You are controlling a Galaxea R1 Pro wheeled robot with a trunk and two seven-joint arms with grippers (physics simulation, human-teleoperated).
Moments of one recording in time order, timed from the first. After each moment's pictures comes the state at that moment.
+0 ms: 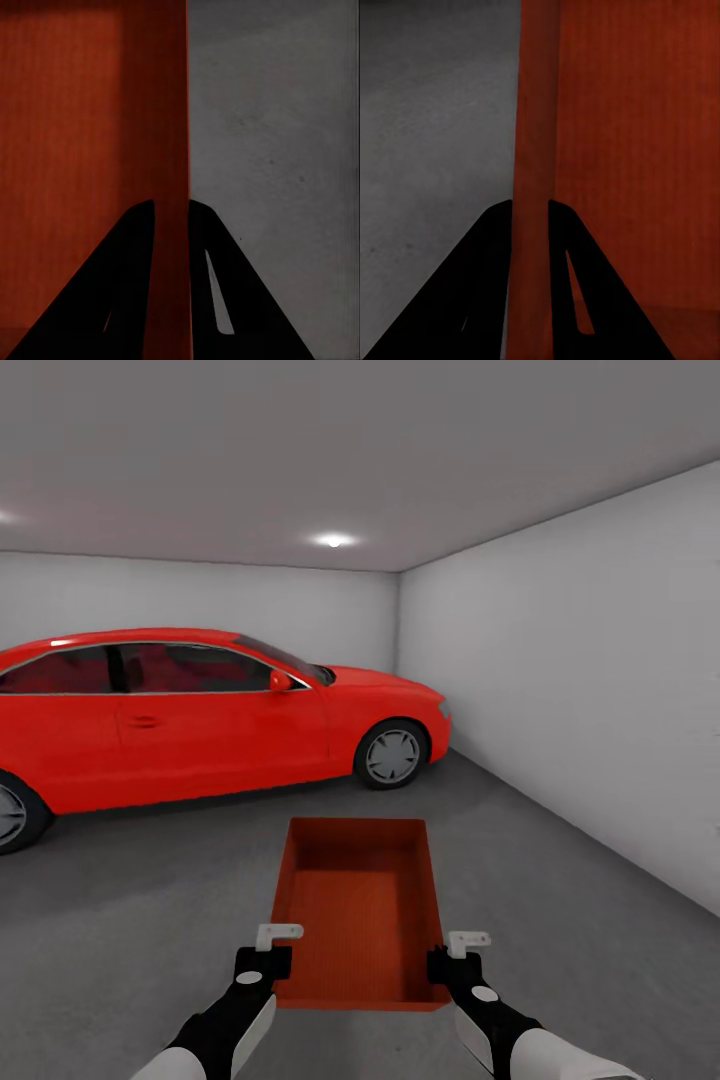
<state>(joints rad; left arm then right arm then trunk) -0.54 -0.09 -0.25 -0.43 0.16 0.05 0.30 -0.65 0.10 0.07 -0.10 -0.07 -0.26 -0.07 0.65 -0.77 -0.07</state>
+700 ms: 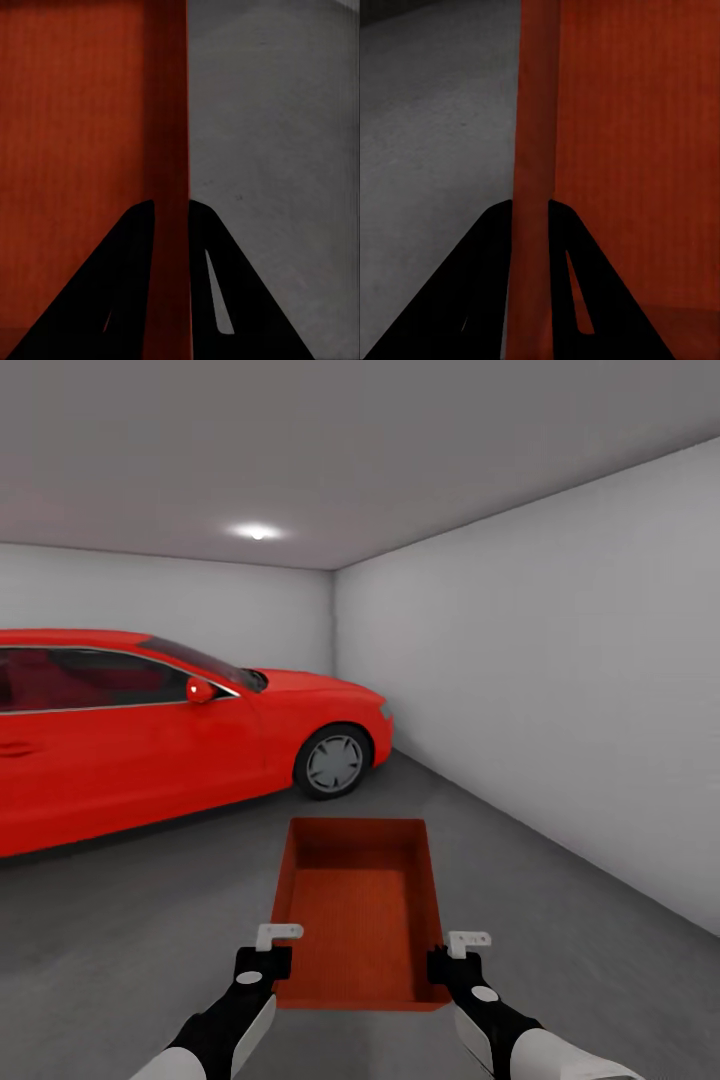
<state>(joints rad) -0.54 -0.09 -0.25 -0.43 0.16 0.05 0.30 -0.65 0.10 0.07 -0.10 -0.07 -0.26 -0.07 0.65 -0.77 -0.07</state>
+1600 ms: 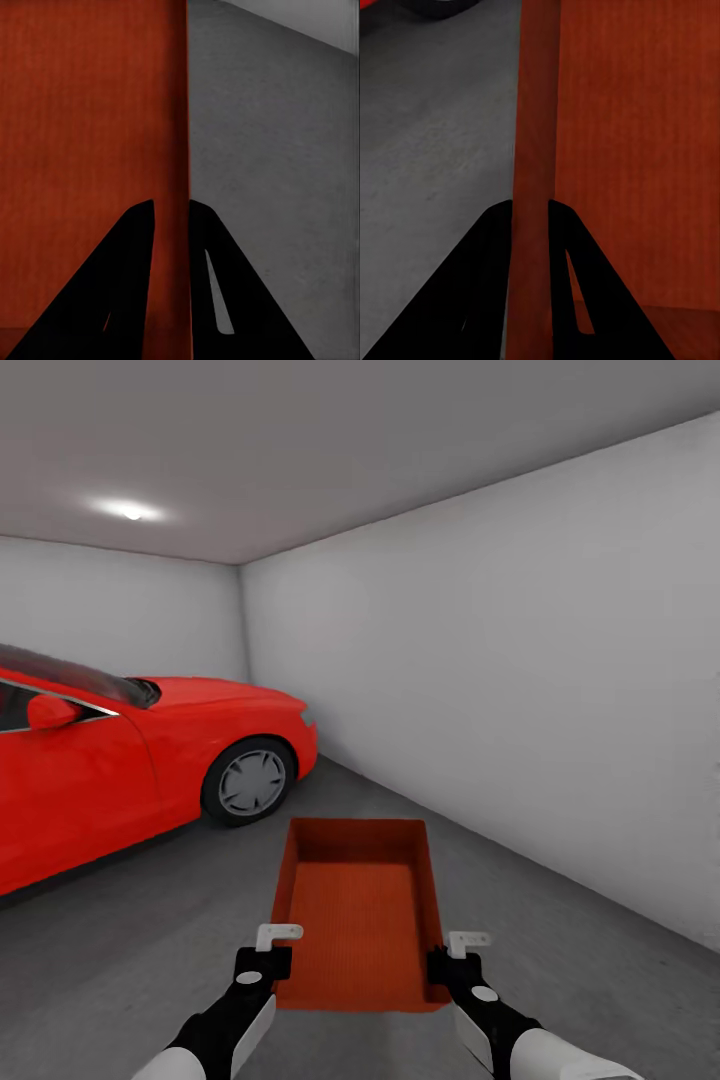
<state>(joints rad) -0.54 -0.09 -0.25 -0.43 0.17 0.06 0.30 -0.65 0.10 0.06 -0.10 -0.07 -0.25 -0.07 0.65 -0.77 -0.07</state>
